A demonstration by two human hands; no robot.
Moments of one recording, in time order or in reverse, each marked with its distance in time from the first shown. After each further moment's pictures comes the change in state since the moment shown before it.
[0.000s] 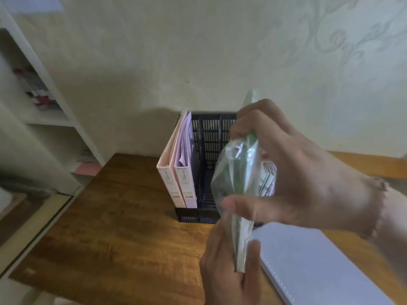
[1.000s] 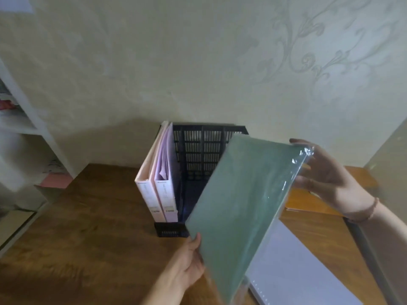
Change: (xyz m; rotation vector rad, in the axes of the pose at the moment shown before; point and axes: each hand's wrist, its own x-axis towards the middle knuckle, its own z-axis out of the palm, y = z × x) left_hand 0.021 -0.134 0.025 -1.222 -0.071 -1.390; right_hand -0.086 0.155 -0.005 0.883 0.209 0.446
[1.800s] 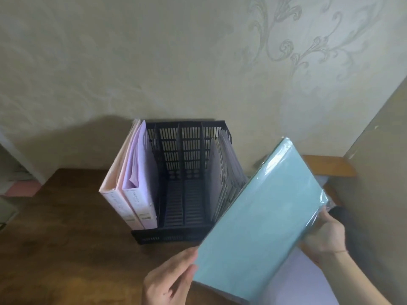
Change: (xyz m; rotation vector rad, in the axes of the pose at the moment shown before) left_hand -0.040 -0.016 -0.005 1.256 -0.152 1.445; right_hand -0.081 0.142 -0.047 0.962 0.984 0.361
